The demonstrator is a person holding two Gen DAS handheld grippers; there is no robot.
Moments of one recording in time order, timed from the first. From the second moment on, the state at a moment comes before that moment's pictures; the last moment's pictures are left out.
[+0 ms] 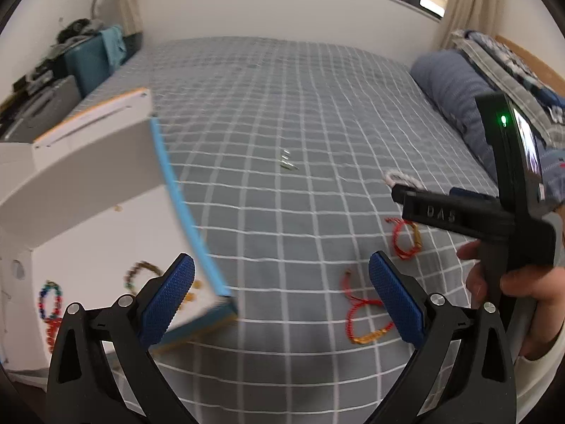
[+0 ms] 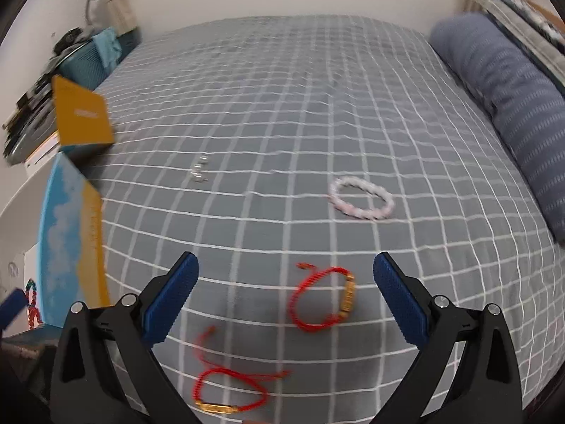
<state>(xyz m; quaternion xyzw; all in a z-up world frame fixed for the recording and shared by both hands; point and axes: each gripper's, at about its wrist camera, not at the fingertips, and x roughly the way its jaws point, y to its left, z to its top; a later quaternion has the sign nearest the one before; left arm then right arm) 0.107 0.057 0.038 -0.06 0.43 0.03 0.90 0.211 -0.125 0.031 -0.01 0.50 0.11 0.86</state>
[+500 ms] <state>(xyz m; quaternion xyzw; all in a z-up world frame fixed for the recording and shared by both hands) 0.119 -0.009 -0.025 -0.02 0.49 -0.04 0.87 0.223 -0.172 -0.007 0.01 0.54 0.10 0.83</state>
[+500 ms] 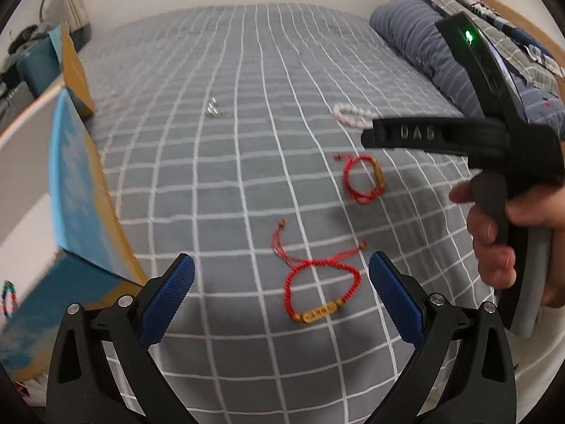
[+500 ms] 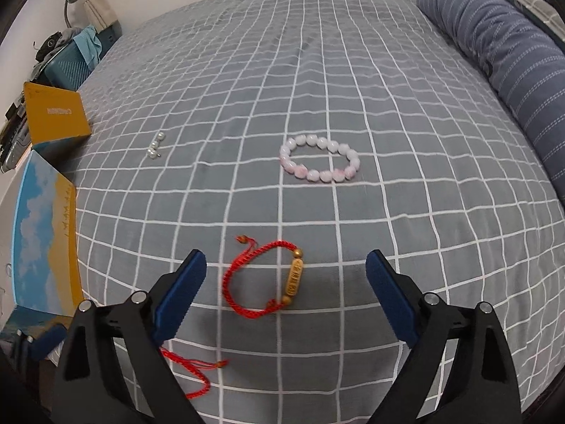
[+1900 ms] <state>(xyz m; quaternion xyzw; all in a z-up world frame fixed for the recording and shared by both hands) 0.107 -0.034 -0.082 0.00 0.52 -0.04 0.85 0.234 -0.180 -0.052 0.02 0.58 0.10 0.81</state>
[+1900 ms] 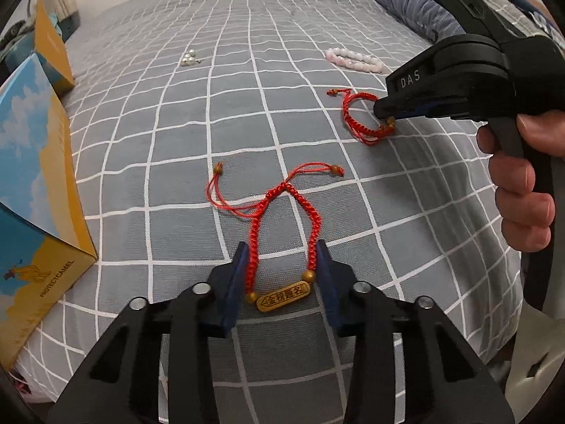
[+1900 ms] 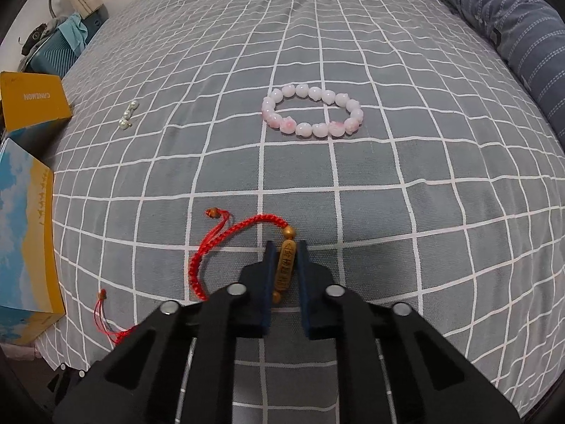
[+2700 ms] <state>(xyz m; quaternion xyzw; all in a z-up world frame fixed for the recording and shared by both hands) 0.107 -0.022 -0.046 -0.01 0.50 -0.04 0.86 0.221 -0.181 -0.007 0.02 0.55 0.10 0.83</state>
